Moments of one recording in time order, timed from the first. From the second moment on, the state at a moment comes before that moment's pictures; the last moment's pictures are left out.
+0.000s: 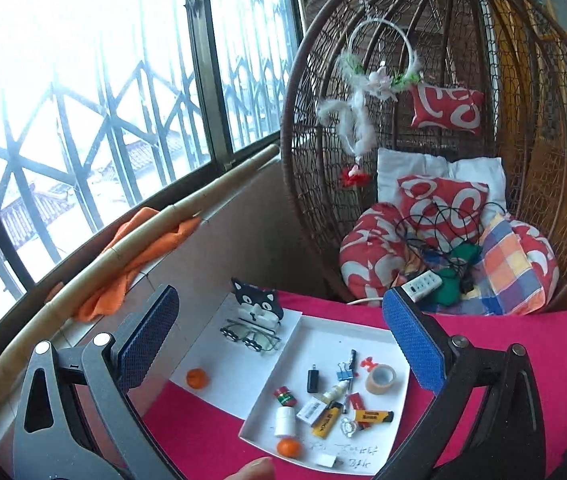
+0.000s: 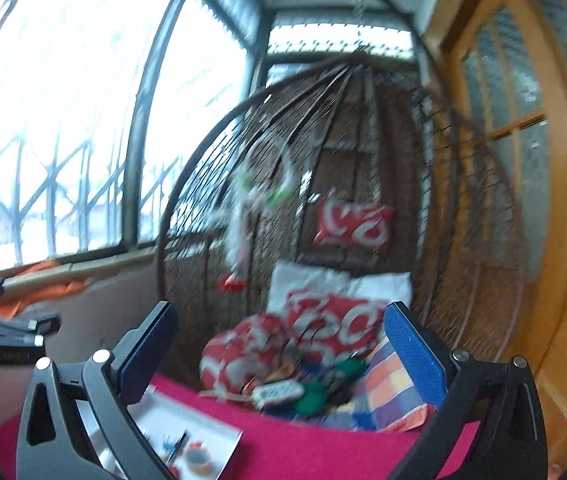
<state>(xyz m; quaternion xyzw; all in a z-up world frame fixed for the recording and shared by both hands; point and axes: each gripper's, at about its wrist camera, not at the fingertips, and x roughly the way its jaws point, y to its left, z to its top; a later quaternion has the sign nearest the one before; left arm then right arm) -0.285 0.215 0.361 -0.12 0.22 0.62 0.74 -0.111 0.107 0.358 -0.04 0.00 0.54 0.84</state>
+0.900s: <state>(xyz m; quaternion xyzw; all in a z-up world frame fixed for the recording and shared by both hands) -0.271 0.161 0.332 -0.20 0.26 0.56 0.76 -0.091 0.055 0.325 -0.06 0.11 0.60 0.79</state>
